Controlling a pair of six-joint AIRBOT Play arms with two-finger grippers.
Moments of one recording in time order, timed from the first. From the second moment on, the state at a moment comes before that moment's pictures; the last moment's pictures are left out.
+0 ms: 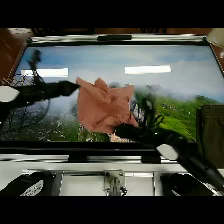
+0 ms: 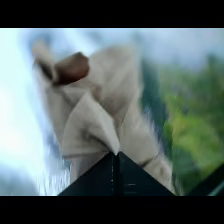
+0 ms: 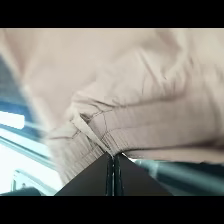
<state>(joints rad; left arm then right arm) -0.15 -1.04 1.06 0.63 -0.80 -1.08 0.74 -0.76 0.66 -1.21 0.59 2.11</state>
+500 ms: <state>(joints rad) -0.08 -0.62 1.53 0.63 -0.74 -1.15 0.61 -0.57 1.36 -1.47 0.82 2.03</state>
